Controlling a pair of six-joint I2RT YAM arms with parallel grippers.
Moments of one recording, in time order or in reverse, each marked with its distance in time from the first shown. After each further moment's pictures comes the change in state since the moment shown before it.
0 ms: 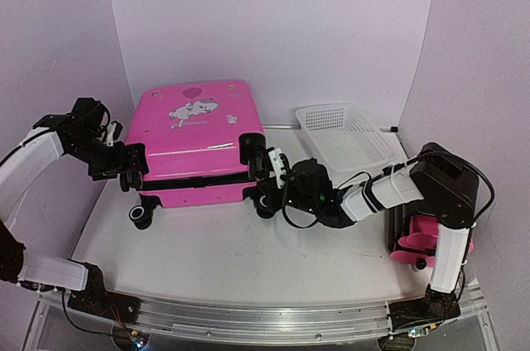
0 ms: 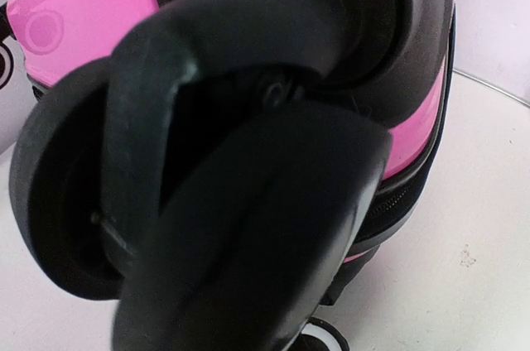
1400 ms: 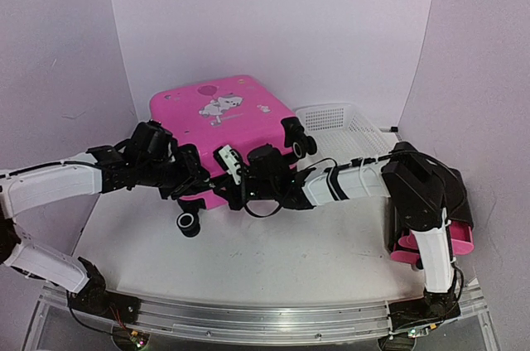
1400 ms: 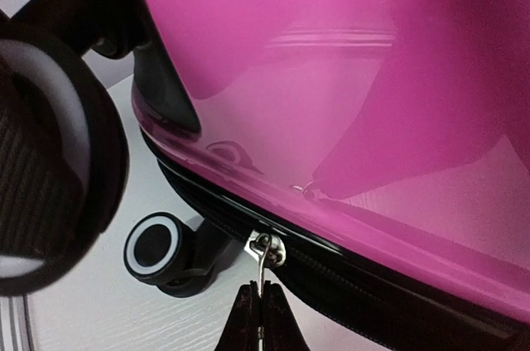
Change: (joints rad) left arm -0.570 0.088 -0.259 0.625 -0.045 -0.767; right arm 0.081 0.223 0.493 -0.370 -0.238 -0.044
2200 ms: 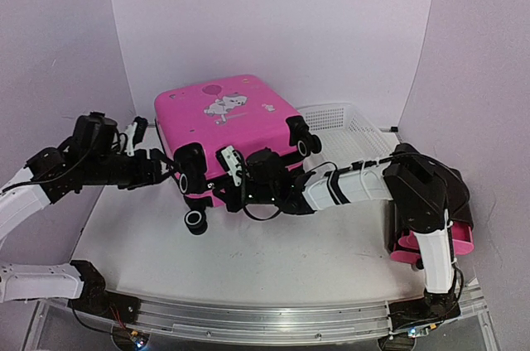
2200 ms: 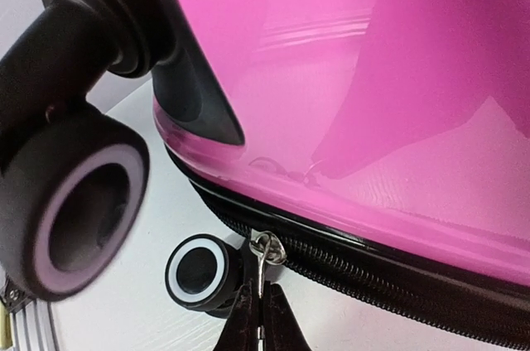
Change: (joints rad) left arm 0.047 -0.324 0.037 -0.261 0.029 0.453; right arm 0.016 -0.019 -0.033 0.021 0.018 0.139
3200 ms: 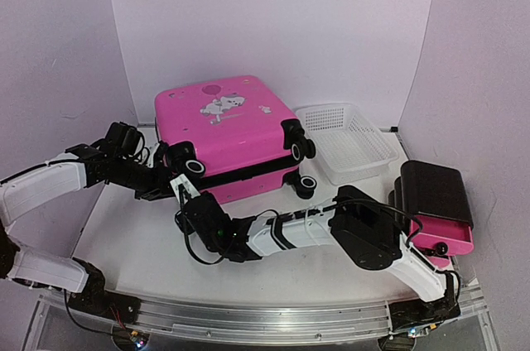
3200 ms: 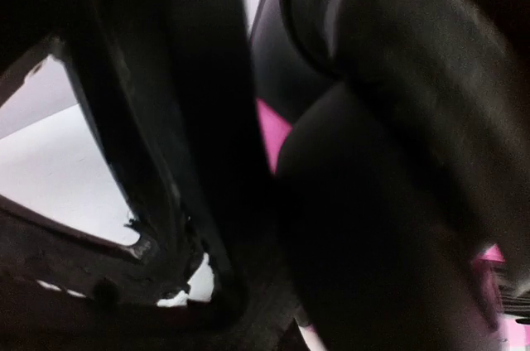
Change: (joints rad) left arm 0.227 0.276 -0.063 0.077 0.354 0.076; right arm 0.284 0.329 0.377 0.118 0.817 -0.286
